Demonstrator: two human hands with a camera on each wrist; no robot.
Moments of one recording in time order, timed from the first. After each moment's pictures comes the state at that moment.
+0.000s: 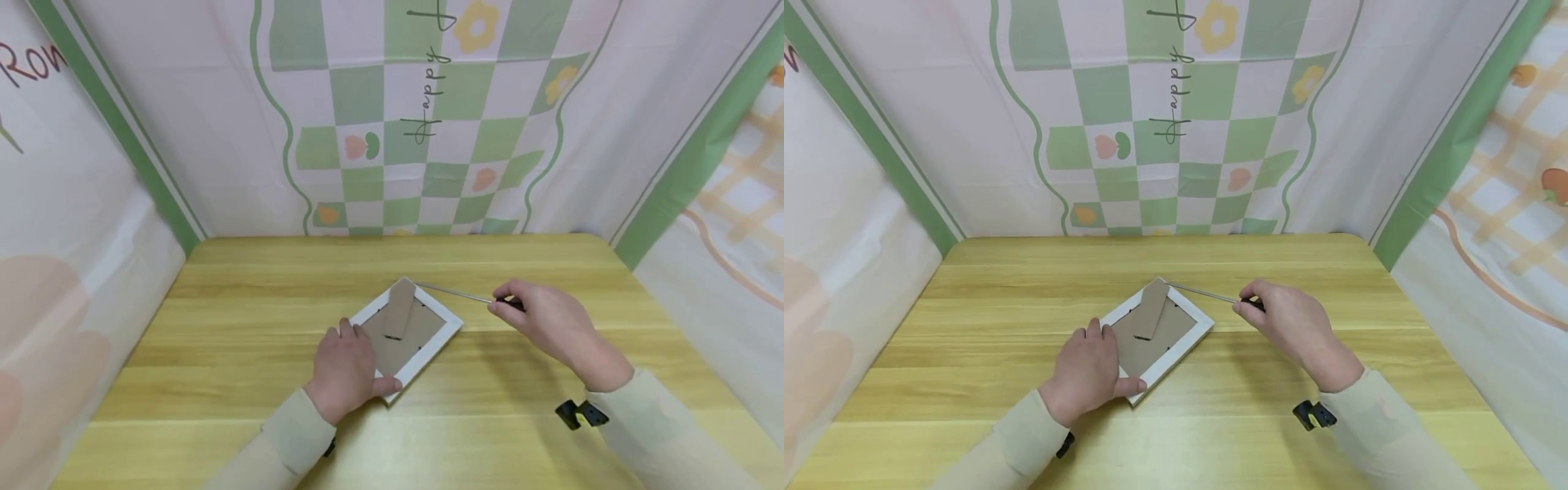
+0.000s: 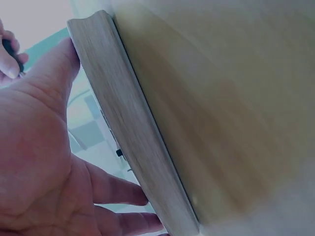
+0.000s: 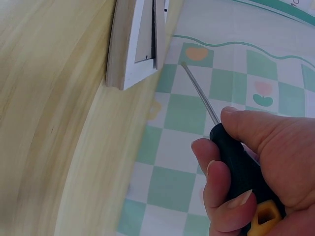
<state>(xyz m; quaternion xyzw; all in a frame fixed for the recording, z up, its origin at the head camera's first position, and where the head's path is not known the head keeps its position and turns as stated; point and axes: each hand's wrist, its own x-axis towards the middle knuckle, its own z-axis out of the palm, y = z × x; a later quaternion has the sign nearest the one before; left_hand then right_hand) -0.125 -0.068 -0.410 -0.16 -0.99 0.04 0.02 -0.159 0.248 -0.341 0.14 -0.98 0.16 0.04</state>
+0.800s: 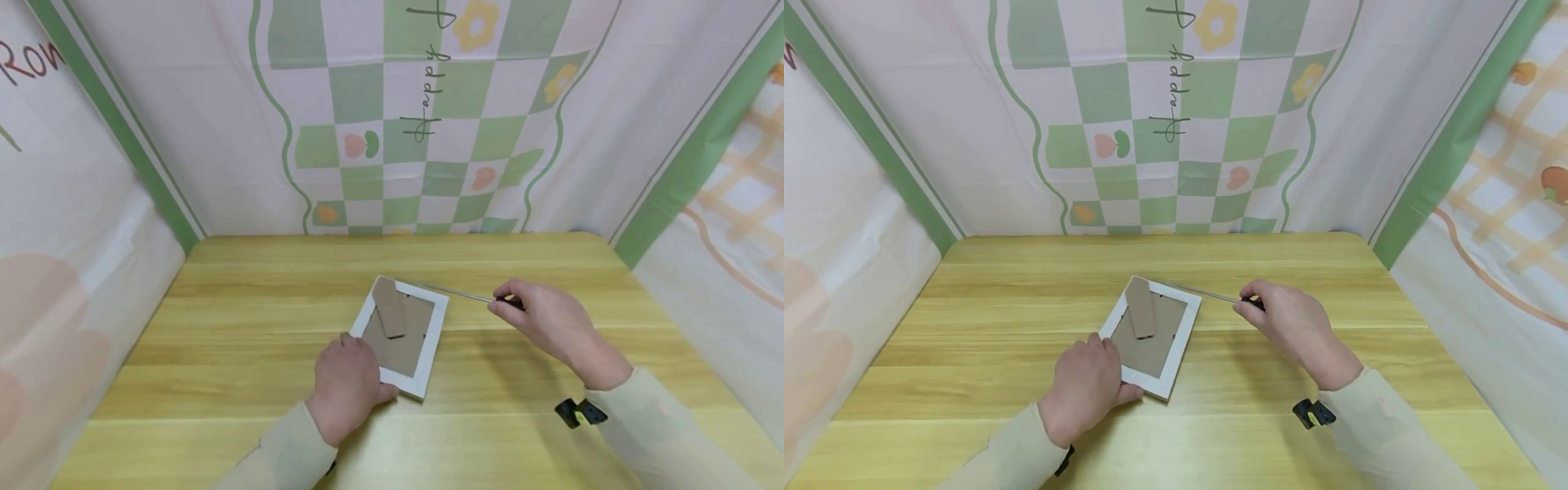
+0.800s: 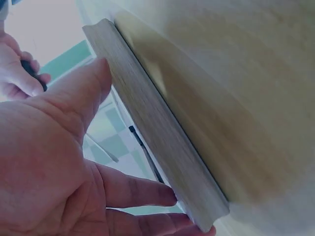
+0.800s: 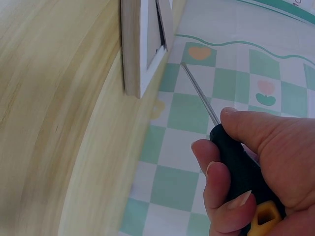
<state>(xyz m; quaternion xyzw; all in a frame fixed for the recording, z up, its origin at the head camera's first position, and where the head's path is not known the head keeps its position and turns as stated) -0.104 -0.057 -0.407 -0.12 -0.99 0.09 0.05 -0.159 0.248 -0.344 0.14 -0.98 0.15 0.05</state>
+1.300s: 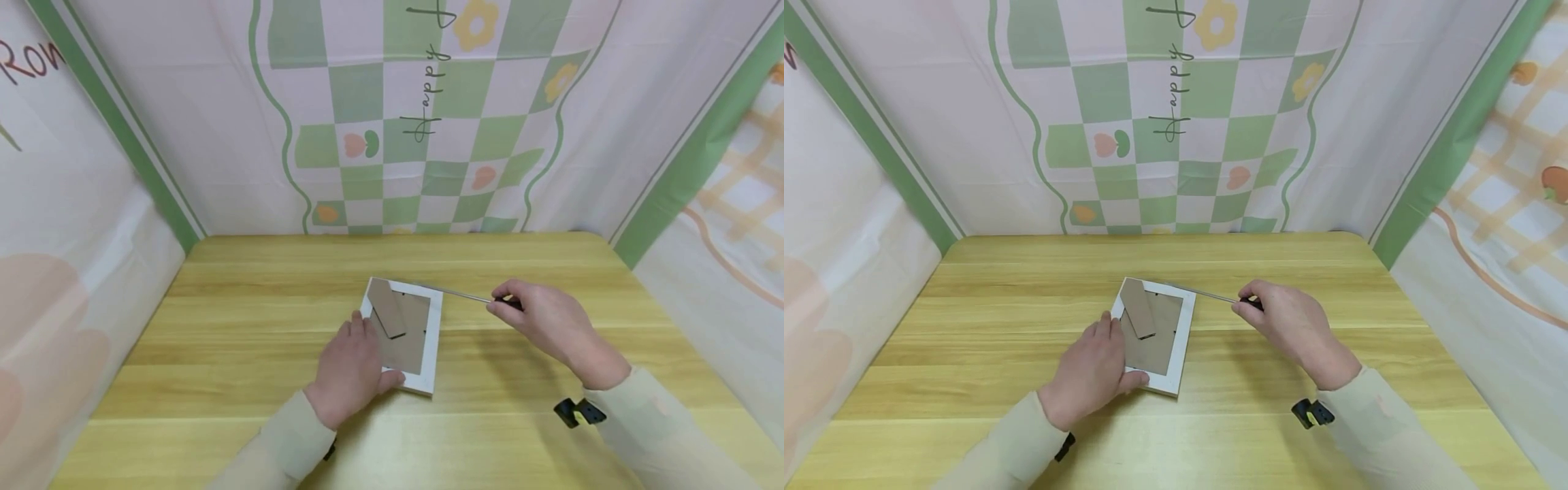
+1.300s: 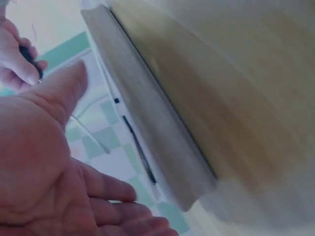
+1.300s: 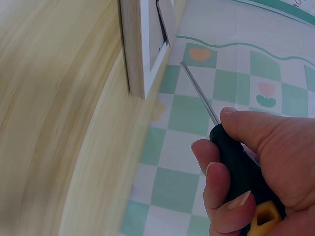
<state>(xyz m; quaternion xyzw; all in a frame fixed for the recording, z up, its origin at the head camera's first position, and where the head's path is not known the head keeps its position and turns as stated) -0.118 -0.063 -0.406 -0.19 -0.98 -0.02 0.05 -0.160 0.248 -0.345 0.15 -0.98 0.15 0.05</state>
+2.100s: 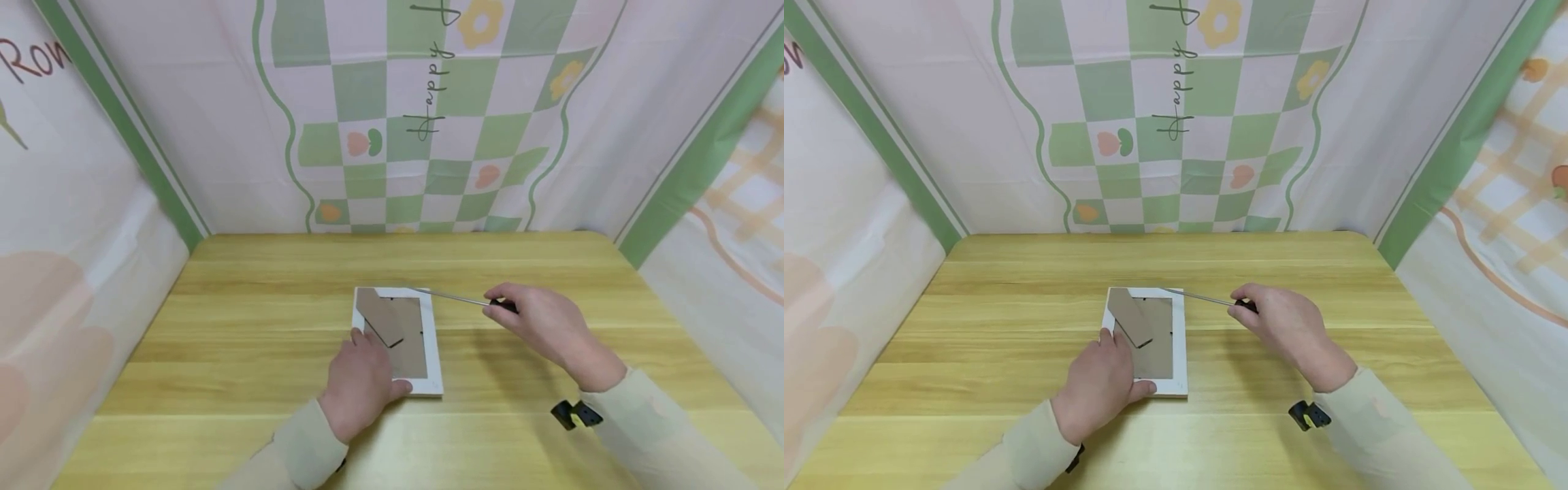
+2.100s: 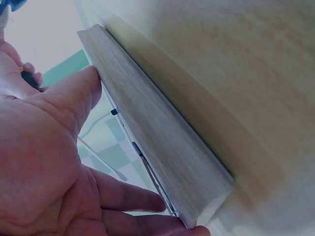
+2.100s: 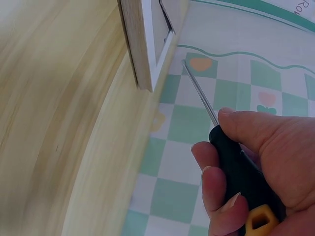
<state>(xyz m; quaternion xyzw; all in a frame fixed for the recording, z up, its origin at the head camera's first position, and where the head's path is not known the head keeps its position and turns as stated) -0.103 -0.045 -0.409 -0.12 -0.99 0.02 0.06 -0.159 0.239 -0.347 0.17 -0.97 0.13 0.05</state>
